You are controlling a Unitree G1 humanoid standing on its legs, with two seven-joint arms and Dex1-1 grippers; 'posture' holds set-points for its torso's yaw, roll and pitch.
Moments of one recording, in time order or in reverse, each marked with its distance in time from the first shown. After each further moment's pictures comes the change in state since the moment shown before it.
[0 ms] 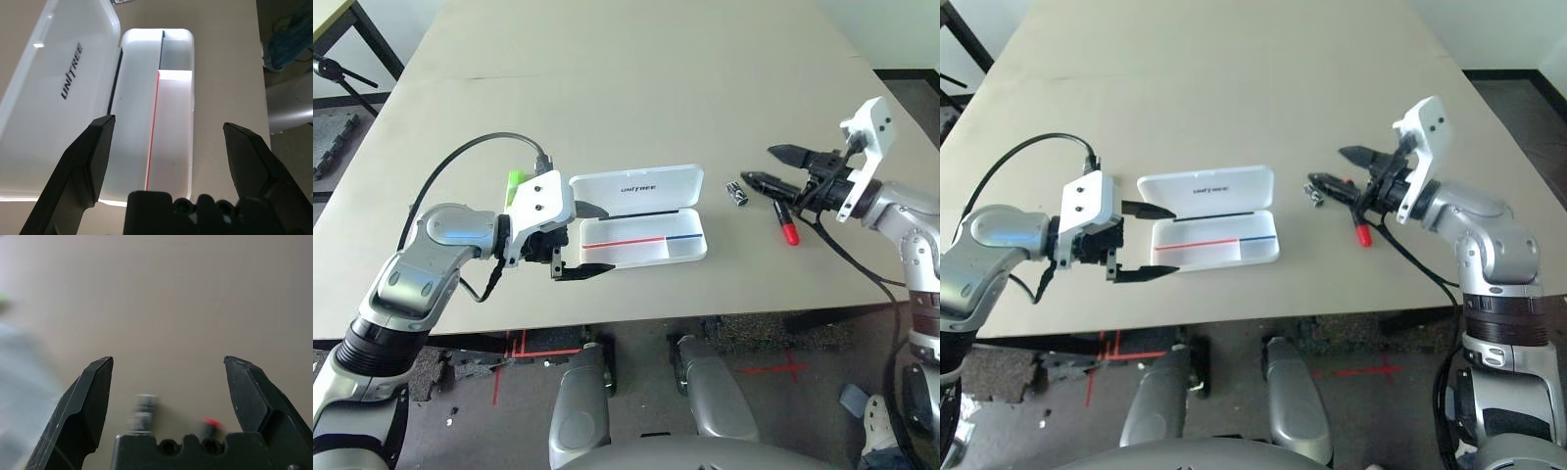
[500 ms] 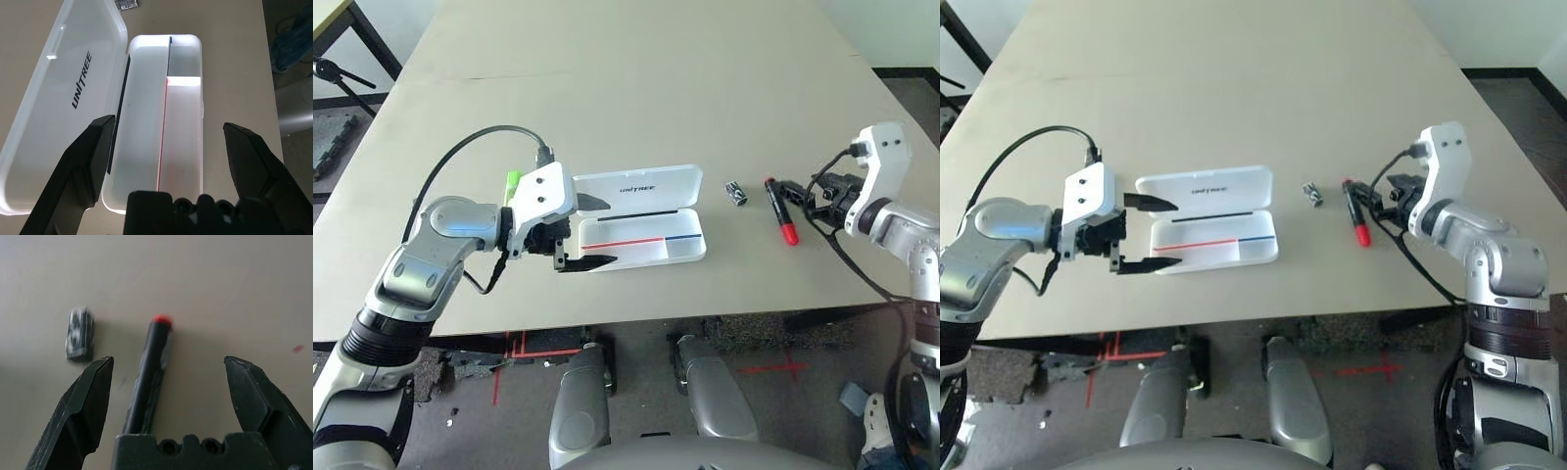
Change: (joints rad) left arm -0.033 -0.013 -0.015 0.039 0.010 -0.024 0.000; right arm 0.121 -0.014 0.042 -0.022 -0.017 0.204 -0.079
